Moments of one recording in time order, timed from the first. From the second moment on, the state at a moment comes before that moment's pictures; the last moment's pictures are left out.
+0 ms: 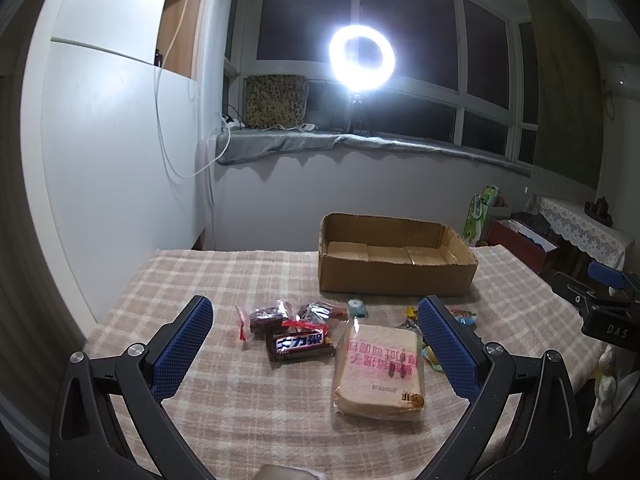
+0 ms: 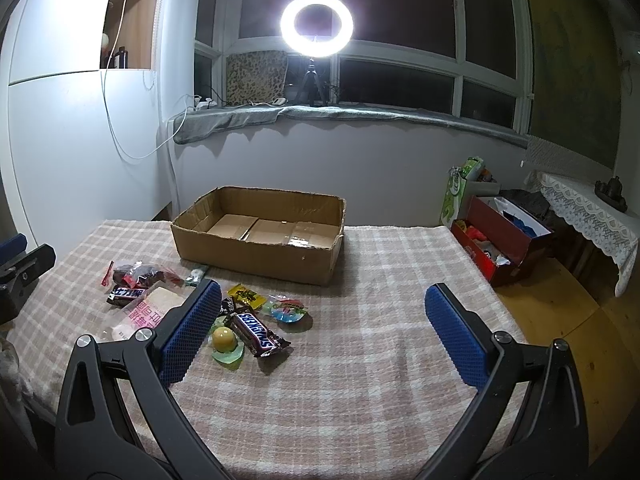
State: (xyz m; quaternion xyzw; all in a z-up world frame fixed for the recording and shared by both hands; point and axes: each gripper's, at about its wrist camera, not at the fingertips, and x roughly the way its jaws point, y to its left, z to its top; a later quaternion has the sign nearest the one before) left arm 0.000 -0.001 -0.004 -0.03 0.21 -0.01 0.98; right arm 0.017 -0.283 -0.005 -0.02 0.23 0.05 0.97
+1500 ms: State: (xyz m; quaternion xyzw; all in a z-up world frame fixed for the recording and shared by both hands) left arm 0.089 0.038 -0.097 -0.20 0.43 -0.22 0.85; right arm 0.089 -0.204 -0.112 0.17 0.48 0.32 0.80
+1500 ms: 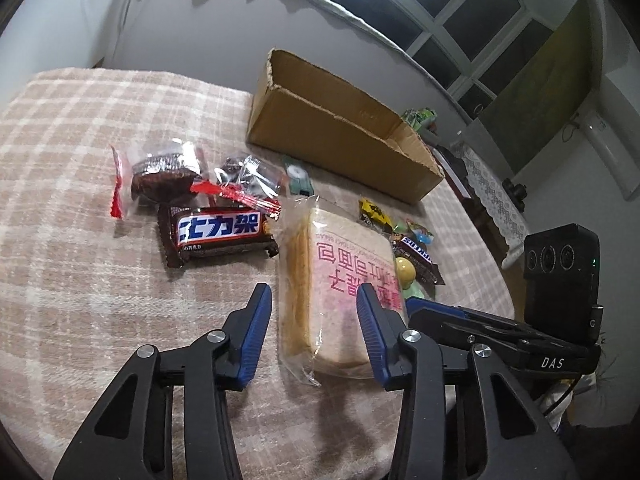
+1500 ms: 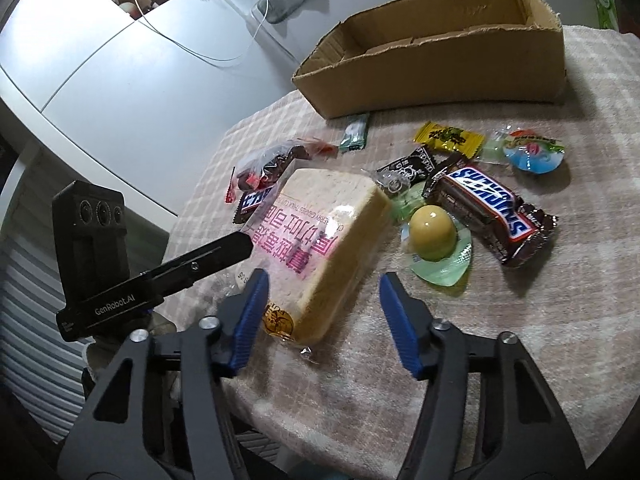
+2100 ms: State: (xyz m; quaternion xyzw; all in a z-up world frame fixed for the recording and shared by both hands) left arm 0.090 0.024 -0.098 -0.18 0.43 -0.23 0.85; right arm 0.090 -0.182 -0.115 0.14 0.47 0.32 0.81
